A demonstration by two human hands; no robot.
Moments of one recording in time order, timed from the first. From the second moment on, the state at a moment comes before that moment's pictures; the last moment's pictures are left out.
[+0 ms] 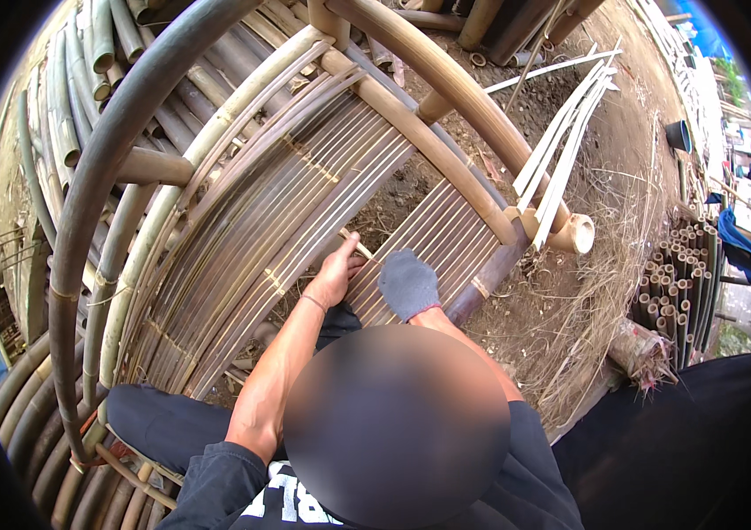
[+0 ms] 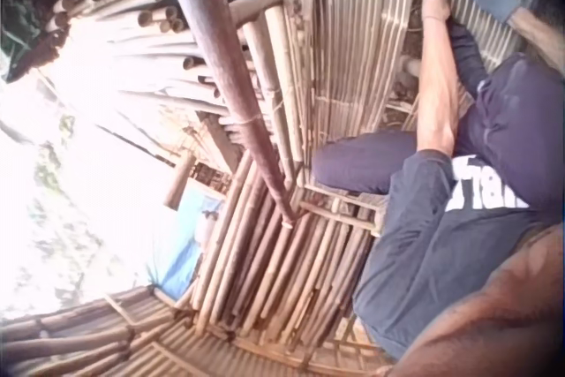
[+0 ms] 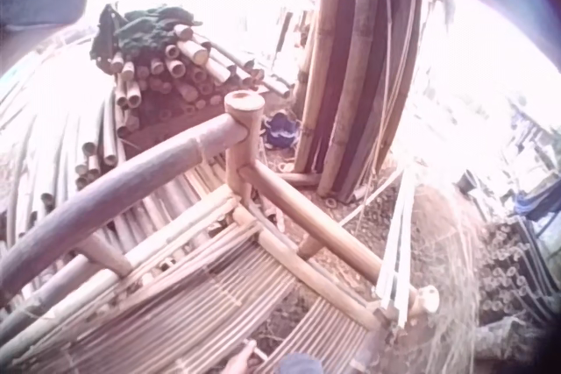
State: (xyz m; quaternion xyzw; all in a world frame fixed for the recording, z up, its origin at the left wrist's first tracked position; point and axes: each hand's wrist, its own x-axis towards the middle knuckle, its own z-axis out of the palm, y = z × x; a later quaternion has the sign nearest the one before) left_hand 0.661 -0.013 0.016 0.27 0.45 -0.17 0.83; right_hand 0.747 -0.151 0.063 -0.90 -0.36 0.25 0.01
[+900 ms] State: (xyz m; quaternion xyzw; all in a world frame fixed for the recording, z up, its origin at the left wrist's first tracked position) left_hand 0.666 -0.031 0.034 0.94 0.07 -0.02 0.33; right_hand 0.808 -0.229 0.140 -0.85 -0.17 0.28 0.41
